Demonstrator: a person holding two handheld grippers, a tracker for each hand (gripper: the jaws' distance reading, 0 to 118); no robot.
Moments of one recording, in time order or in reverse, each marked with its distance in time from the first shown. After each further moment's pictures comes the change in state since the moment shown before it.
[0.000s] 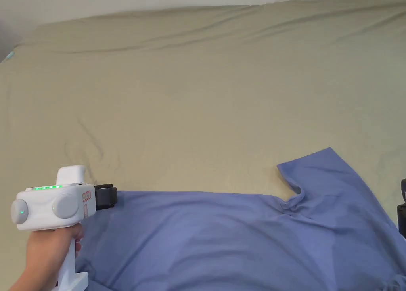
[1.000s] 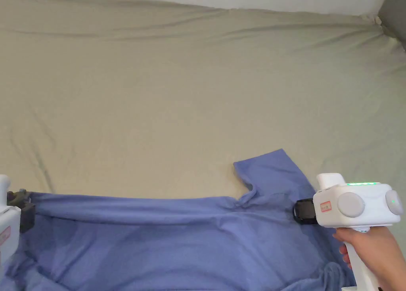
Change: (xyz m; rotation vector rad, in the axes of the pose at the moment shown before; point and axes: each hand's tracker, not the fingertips) left arm 0.015 -0.063 0.146 0.217 -0.044 -0.114; right arm 0.022 -0.054 -0.193 -0.595 0.221 -0.125
